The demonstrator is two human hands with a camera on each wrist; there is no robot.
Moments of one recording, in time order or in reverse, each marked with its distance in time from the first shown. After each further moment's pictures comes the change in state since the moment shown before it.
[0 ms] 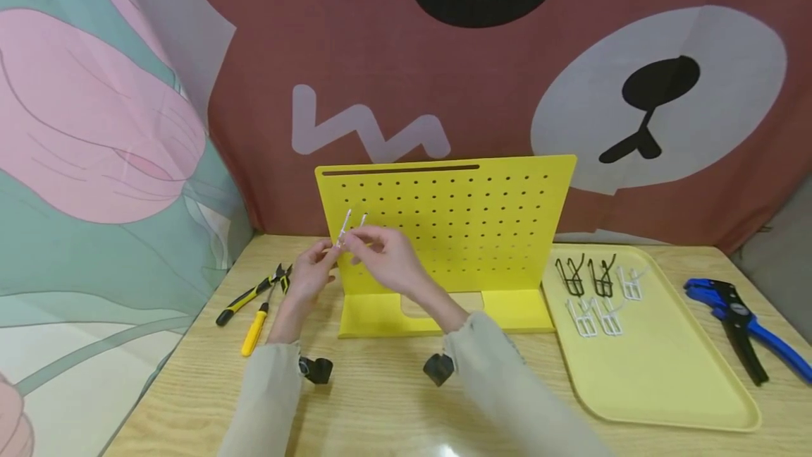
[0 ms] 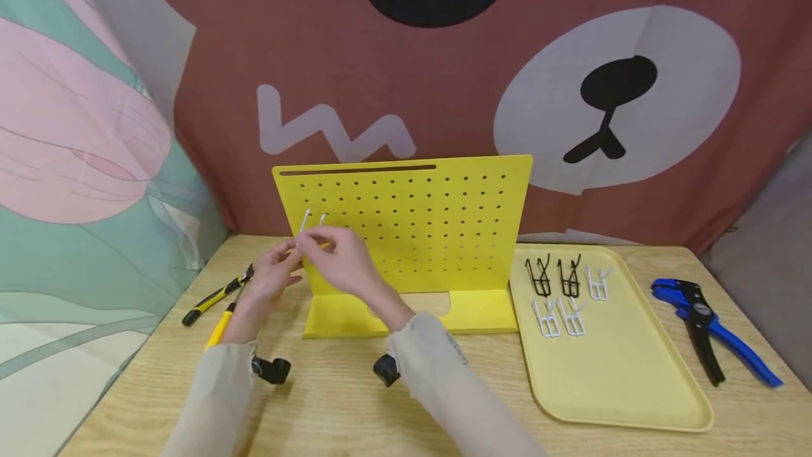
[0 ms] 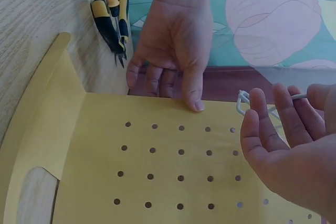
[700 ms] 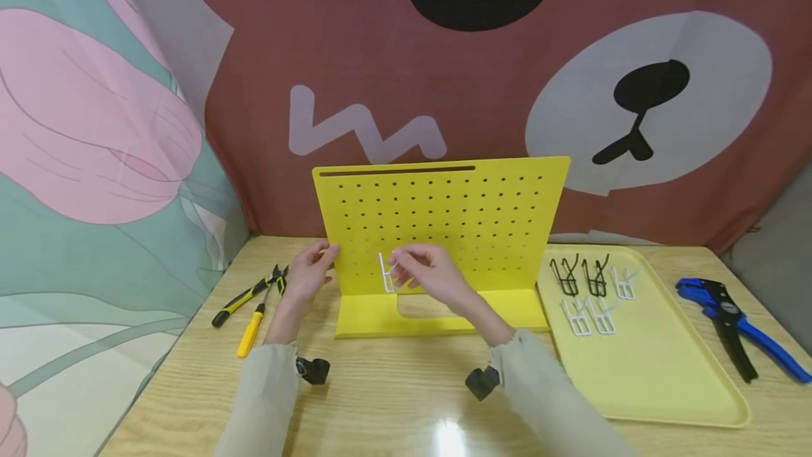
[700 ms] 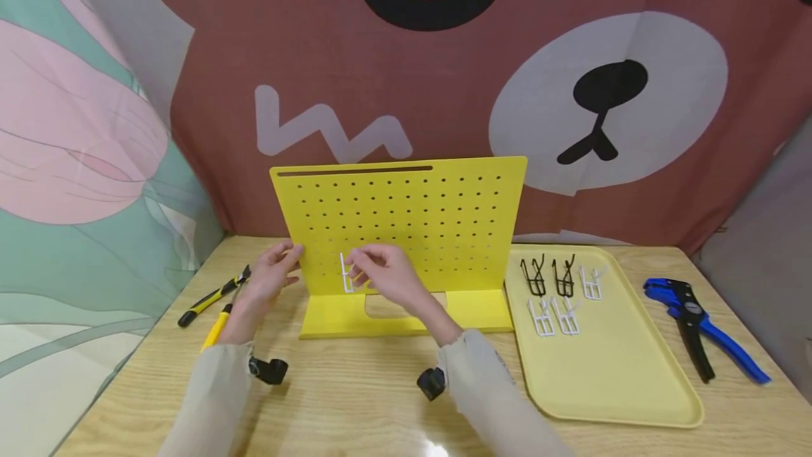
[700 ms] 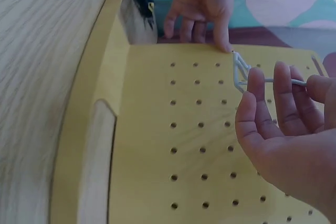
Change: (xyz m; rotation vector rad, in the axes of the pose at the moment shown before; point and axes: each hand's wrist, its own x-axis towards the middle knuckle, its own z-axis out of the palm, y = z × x) left_hand -0.002 0.002 0.000 0.021 0.002 -0.026; right_hand -0.034 0.036 -0.047 0.131 -0.042 0.144
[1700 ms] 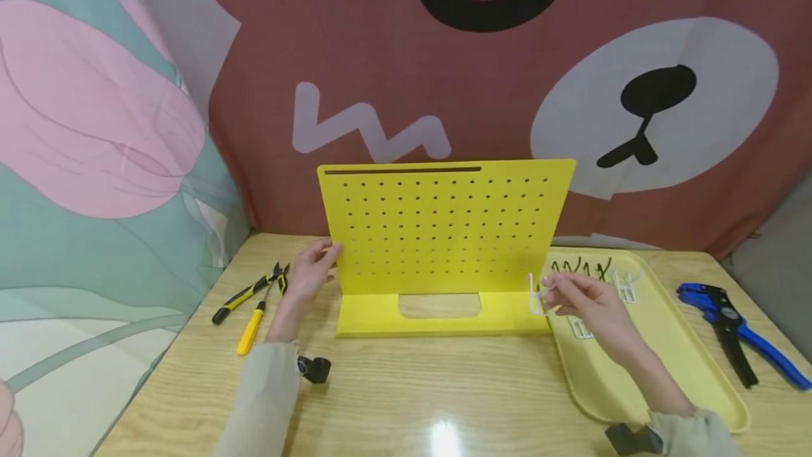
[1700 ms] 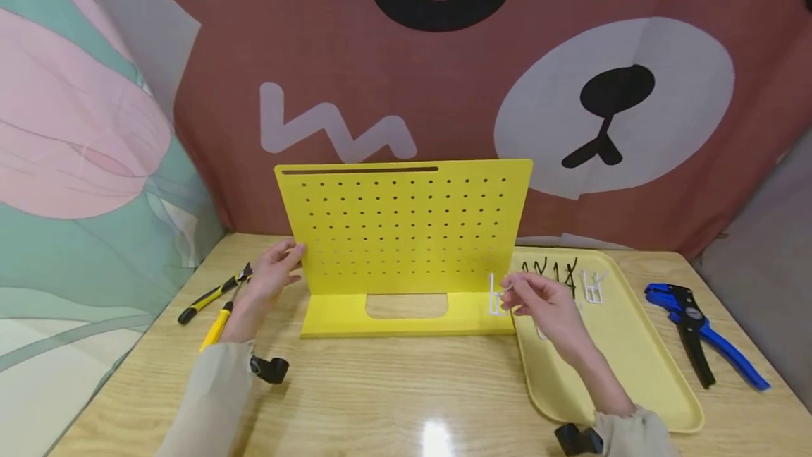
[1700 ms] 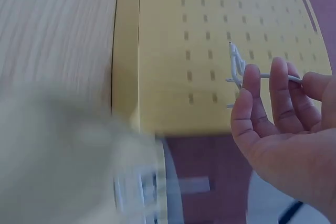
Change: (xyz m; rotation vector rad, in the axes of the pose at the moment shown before) left_hand 0.000 -0.002 -0.002 -0.026 -0.027 0.024; right_hand -0.127 0.040 -0.147 -0.107 0.274 -0.016
